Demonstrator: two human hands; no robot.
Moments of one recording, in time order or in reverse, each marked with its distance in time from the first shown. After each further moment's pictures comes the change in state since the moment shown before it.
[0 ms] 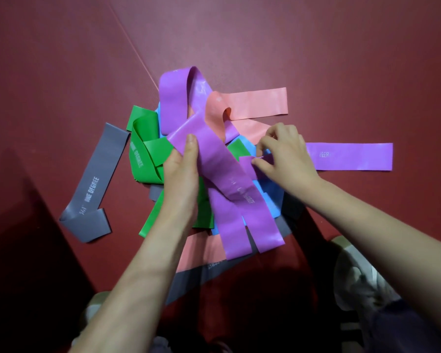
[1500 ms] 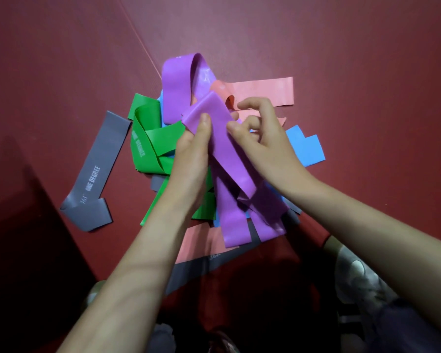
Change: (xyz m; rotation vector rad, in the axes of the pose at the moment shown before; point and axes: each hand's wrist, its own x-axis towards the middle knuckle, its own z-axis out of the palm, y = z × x) left_hand 0.000 0.005 0.005 -0.043 -0.298 0.015; right_hand -0.007 -0.061 -0.017 0.884 0.031 0.050
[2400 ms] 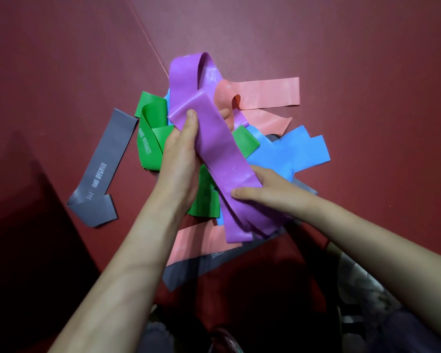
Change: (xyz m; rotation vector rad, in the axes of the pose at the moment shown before) left_hand -0.005 0.015 -0.009 -0.140 0.087 -0.007; right_hand -0.031 0.026 0.000 -0.040 -0.422 0.412
